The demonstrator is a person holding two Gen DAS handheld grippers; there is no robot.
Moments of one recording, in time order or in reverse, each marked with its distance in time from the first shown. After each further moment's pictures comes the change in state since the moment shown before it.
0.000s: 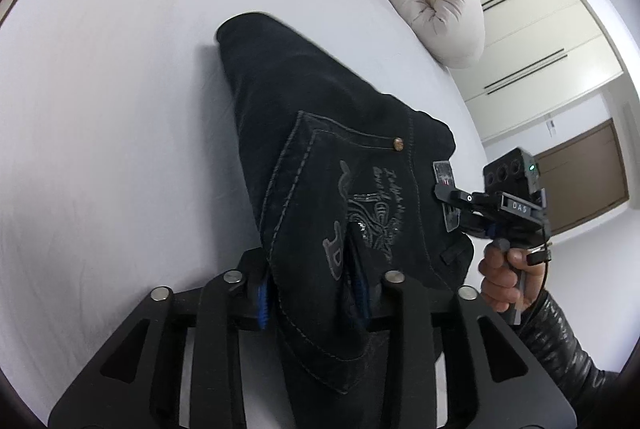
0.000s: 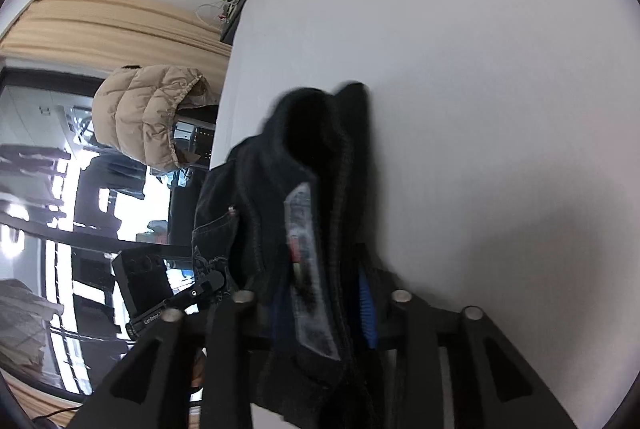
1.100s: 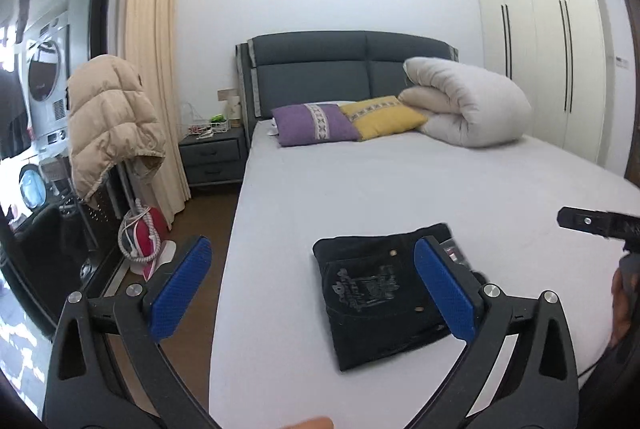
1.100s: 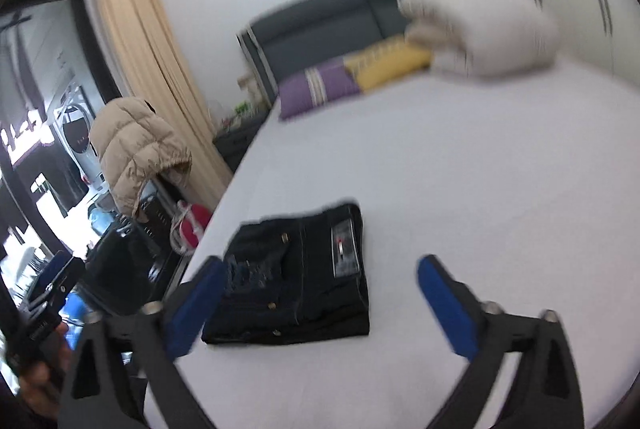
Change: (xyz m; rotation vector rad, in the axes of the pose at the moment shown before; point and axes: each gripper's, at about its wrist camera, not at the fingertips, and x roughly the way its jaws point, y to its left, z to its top) left arm -0.178 -0.232 -0.180 0.499 -0.753 0.655; right arm -0.168 0.170 -0.205 -0.451 -0.679 -0.391
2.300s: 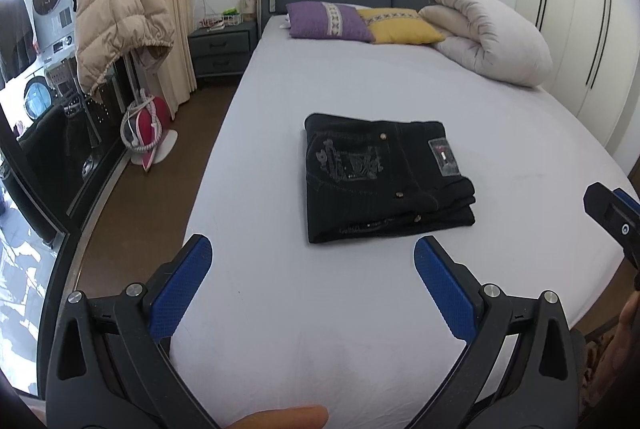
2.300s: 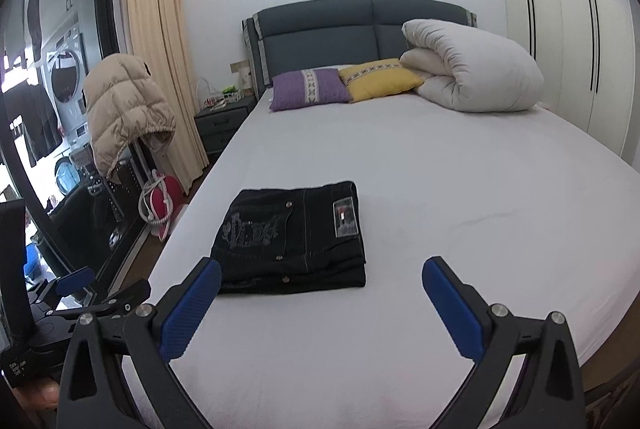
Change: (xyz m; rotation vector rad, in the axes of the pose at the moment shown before) left arm 0.010 -0.024 -0.069 -0.122 0.392 0.028; right arm -0.047 0.075 -0.051 -0.159 0.043 -0.162
